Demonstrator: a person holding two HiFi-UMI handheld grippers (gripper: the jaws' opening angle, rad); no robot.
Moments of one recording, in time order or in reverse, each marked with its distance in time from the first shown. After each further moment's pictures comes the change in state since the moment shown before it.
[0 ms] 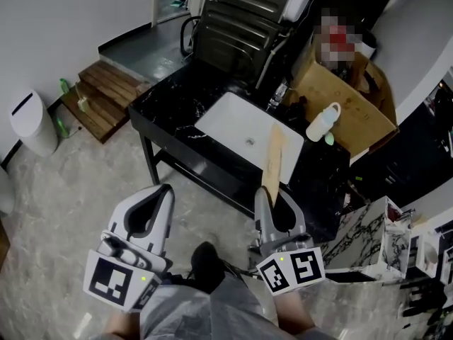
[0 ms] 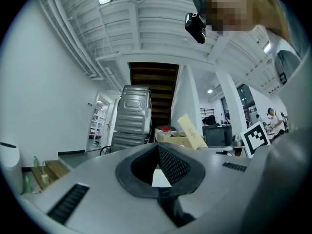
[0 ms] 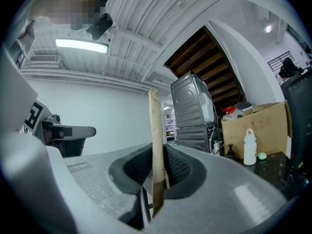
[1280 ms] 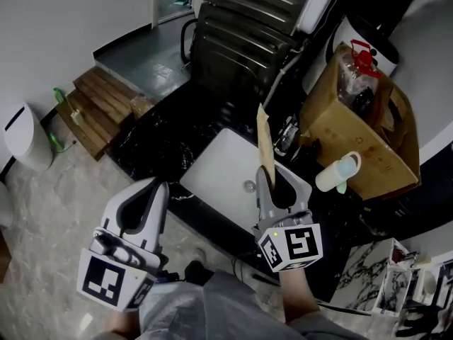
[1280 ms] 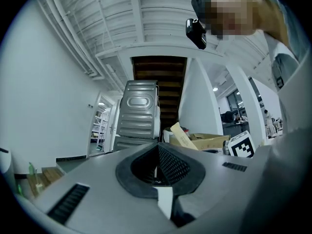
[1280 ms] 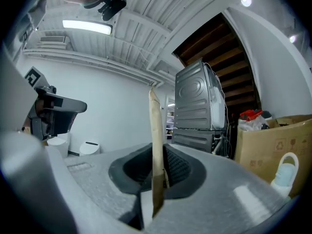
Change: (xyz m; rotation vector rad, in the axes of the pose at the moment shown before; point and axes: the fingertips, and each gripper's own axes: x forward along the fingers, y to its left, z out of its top) left arm 0.243 0.112 -0.014 0.020 -0.009 0.047; right arm 0.271 -0.157 -0.012 -0.191 0.042 0.067
